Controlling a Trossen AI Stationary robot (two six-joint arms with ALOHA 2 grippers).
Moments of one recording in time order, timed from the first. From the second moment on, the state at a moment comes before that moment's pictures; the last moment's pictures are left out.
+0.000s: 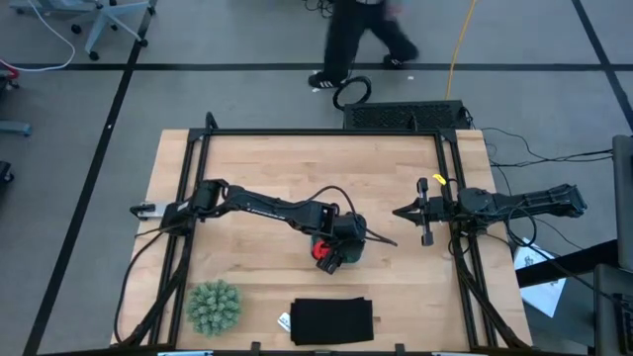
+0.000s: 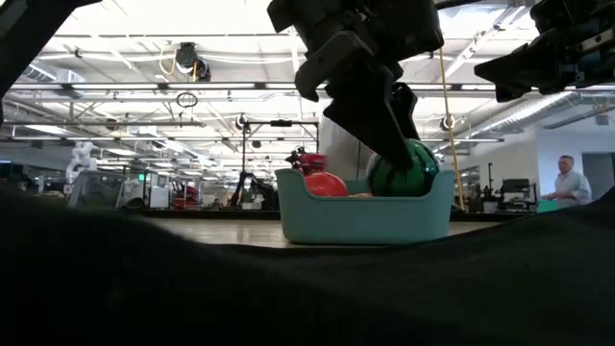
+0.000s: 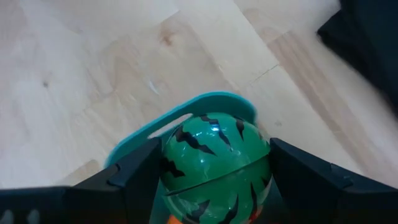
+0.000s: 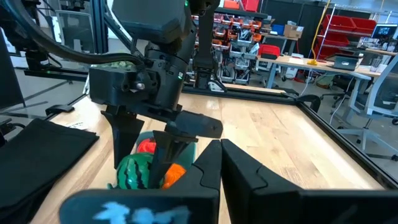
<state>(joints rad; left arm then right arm) -0.13 2.22 1.84 -0.65 0.13 0.43 0.12 0.27 0.12 0.08 0.10 -0.09</state>
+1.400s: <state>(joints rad) -0.12 2.22 1.84 -0.65 0.19 0.41 0.12 0.27 0.12 0.08 0.10 -0.09</state>
